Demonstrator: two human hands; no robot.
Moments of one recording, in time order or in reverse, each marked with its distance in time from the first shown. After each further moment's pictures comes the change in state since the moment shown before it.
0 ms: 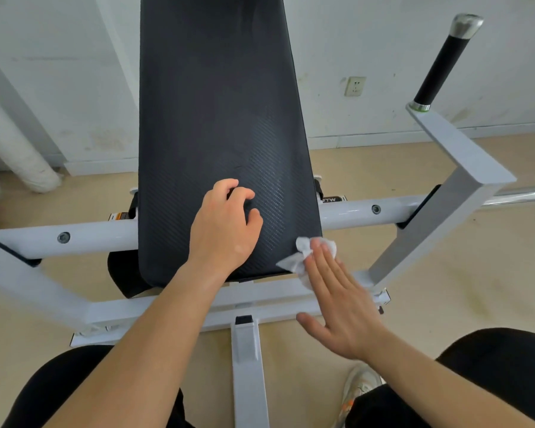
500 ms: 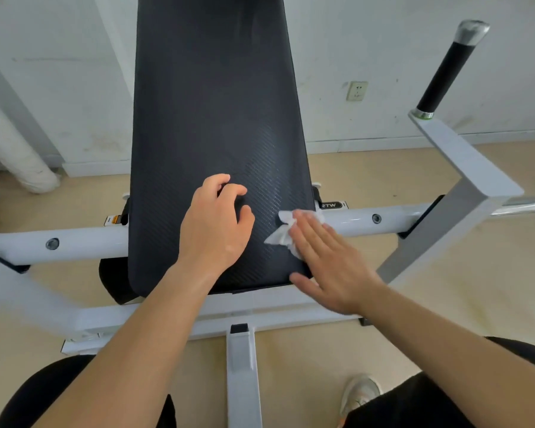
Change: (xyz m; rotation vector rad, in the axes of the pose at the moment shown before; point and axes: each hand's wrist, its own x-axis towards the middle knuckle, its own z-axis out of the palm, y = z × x) left_hand 0.016 0.000 -0.001 -0.008 0.055 -0.019; right_hand 0.069 0.034 -0.032 -0.169 -0.030 -0.086
